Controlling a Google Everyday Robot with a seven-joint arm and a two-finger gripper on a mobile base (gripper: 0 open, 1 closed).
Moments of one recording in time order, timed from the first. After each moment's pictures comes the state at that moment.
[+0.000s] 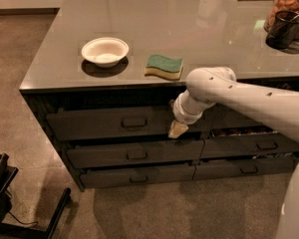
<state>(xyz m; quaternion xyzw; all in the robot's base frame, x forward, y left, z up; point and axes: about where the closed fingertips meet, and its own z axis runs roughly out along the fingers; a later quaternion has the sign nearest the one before) 0.633 -0.100 0.632 -0.69 0.69 0.02 0.20</state>
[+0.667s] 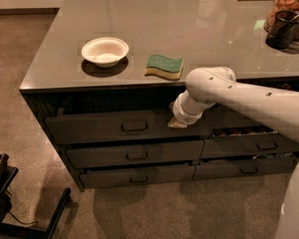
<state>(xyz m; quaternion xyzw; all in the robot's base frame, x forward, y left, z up) 0.633 -0.100 0.632 -0.69 0.69 0.02 0.20</state>
